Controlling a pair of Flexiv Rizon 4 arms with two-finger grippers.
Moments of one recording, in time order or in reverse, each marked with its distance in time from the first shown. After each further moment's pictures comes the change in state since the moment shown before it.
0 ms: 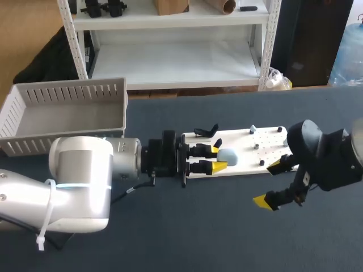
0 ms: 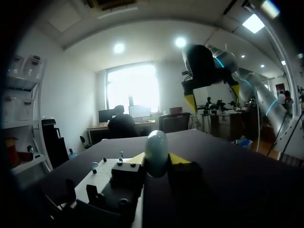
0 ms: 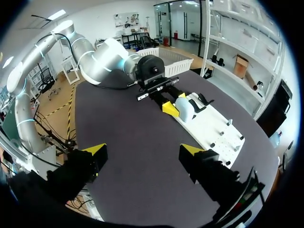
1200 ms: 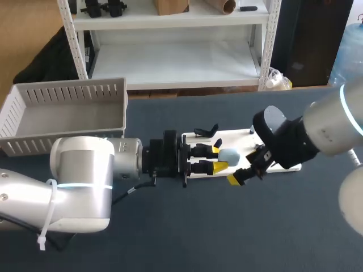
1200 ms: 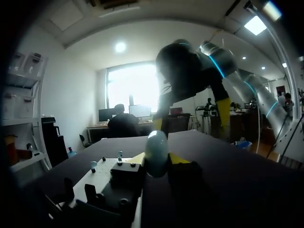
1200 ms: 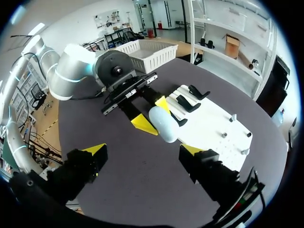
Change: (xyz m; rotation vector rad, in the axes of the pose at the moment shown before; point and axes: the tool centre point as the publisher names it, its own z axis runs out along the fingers) left arm 0.000 0.000 0.002 0.000 -0.002 -0.016; right arm -0.025 -0.055 0.065 0.025 0.056 0.185
